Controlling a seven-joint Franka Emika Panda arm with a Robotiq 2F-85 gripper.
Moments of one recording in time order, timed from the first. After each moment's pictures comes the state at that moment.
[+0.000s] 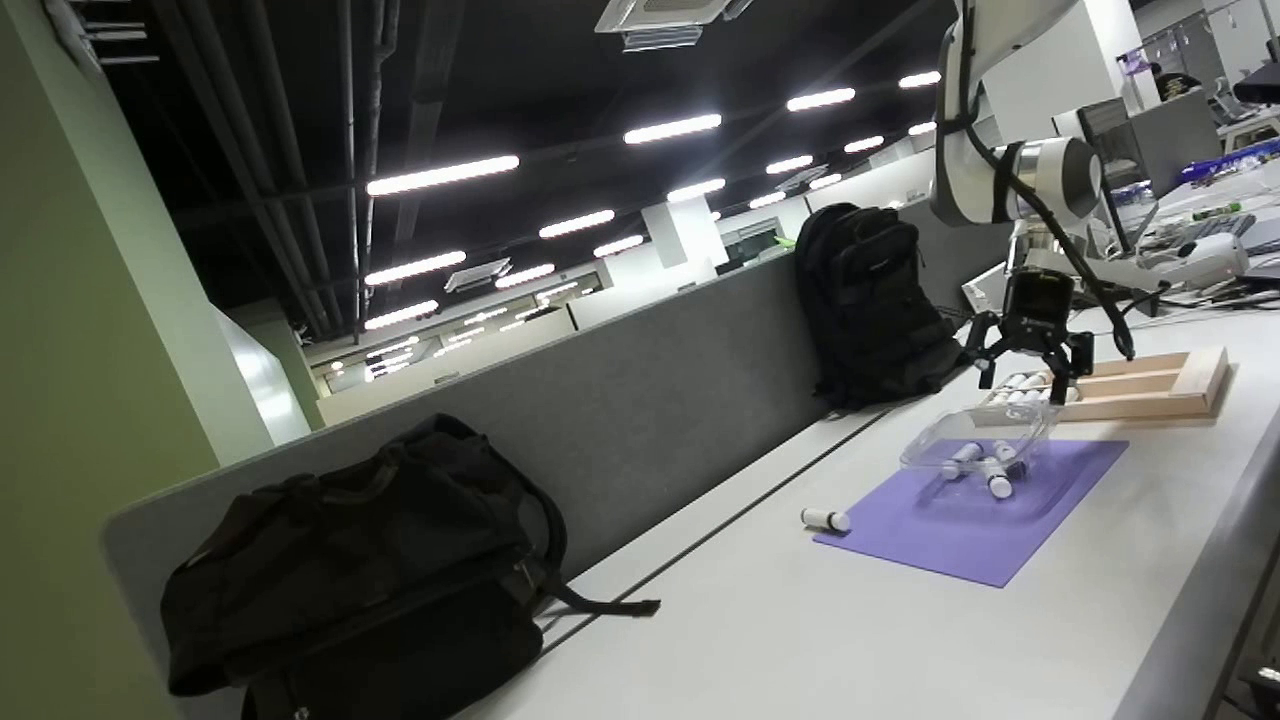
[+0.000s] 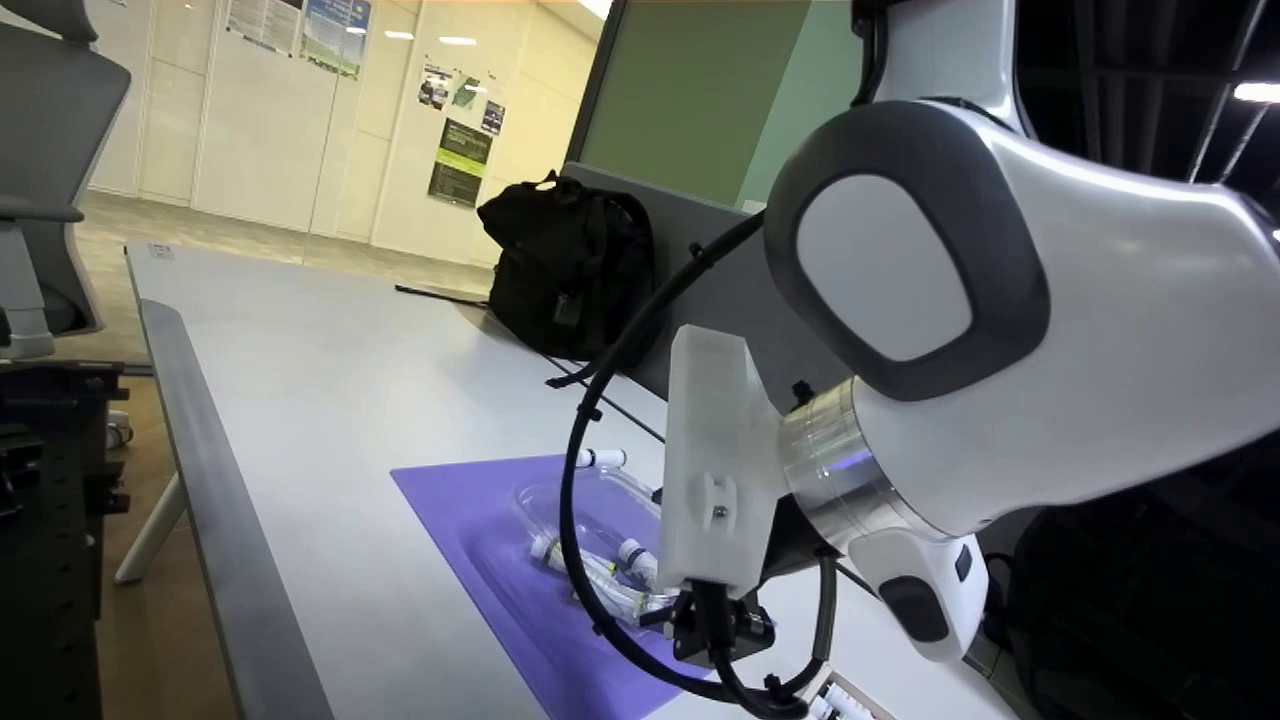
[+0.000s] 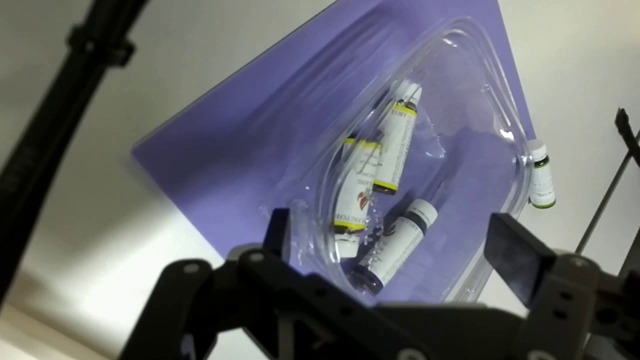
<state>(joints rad) -0.35 0.41 -0.22 -2.28 0.95 2.23 -0.72</state>
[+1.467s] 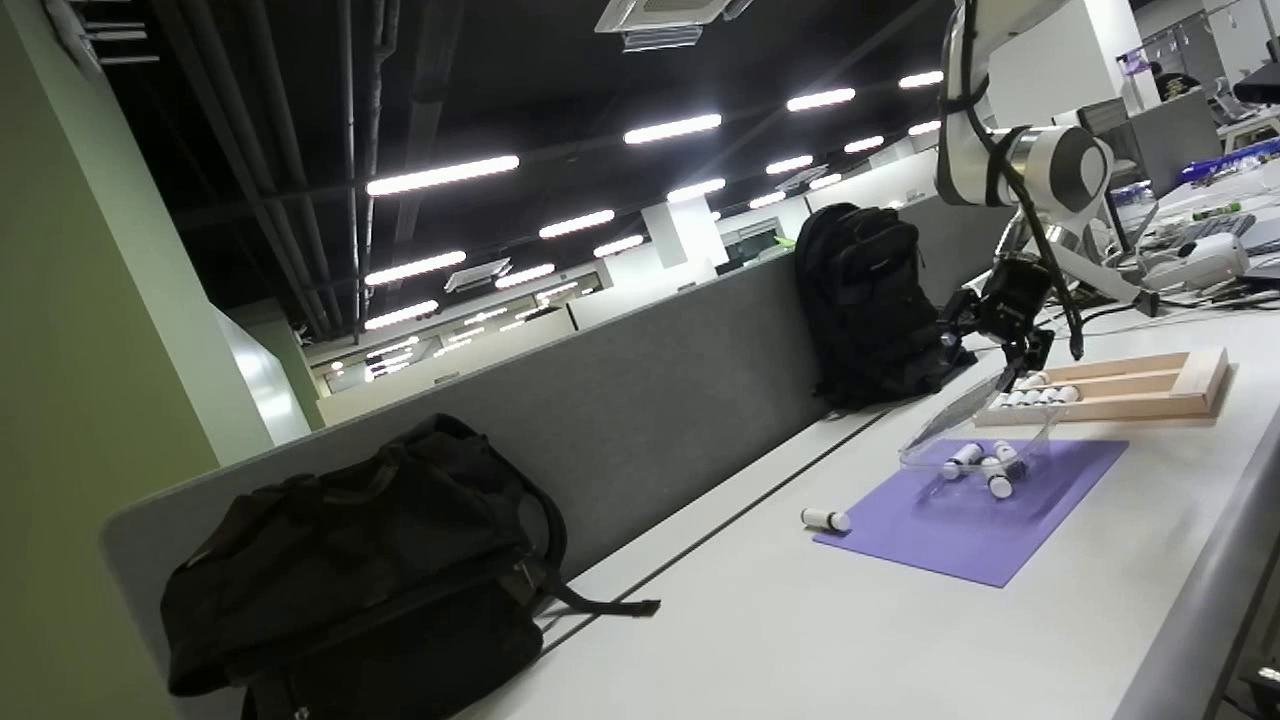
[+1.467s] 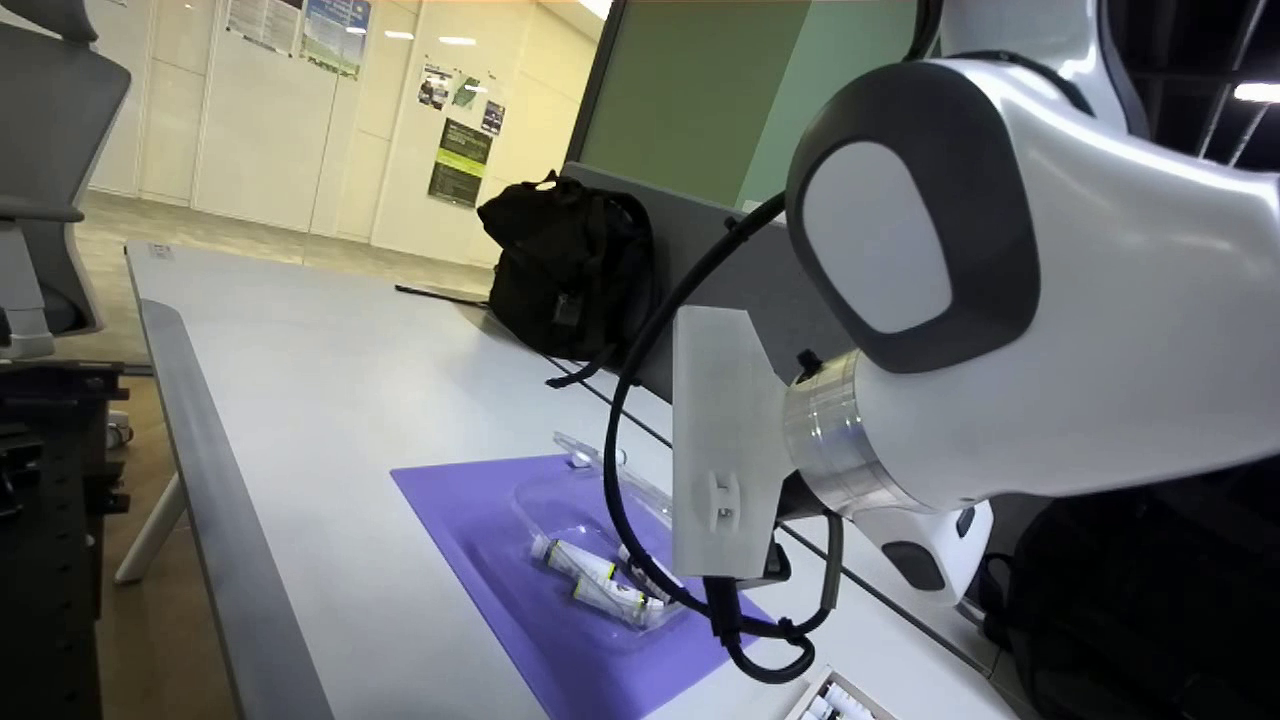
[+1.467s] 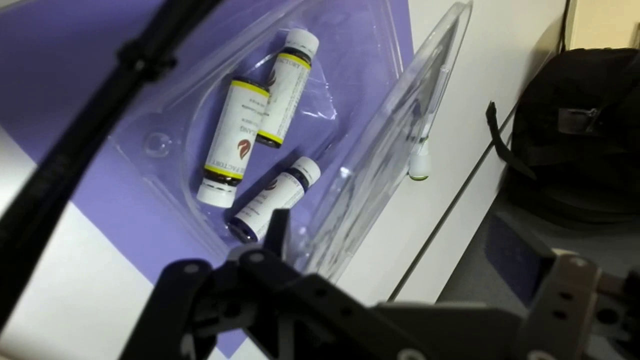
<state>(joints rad) -0.36 0.38 -0.22 -2.28 1.17 2.10 -1.01</state>
